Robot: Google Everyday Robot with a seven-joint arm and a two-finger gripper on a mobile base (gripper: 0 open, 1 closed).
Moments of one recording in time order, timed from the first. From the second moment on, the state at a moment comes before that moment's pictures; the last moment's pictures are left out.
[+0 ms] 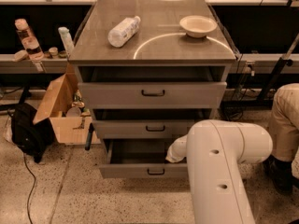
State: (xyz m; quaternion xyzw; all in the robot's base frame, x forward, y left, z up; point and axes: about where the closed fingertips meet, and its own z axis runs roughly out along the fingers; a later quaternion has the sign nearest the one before) arm 0.686 -0.124 0.243 -0.50 0.84 0.01 0.19
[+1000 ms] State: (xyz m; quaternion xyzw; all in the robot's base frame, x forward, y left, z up) arm 0.679 -0.111 0.192 -0.51 0.84 0.03 0.16
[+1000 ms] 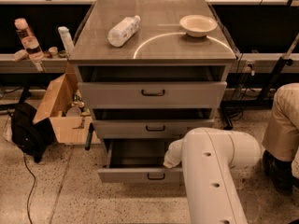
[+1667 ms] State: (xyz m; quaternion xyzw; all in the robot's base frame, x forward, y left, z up) arm 0.643 -0.128 0.167 -0.51 0.85 0.05 0.12
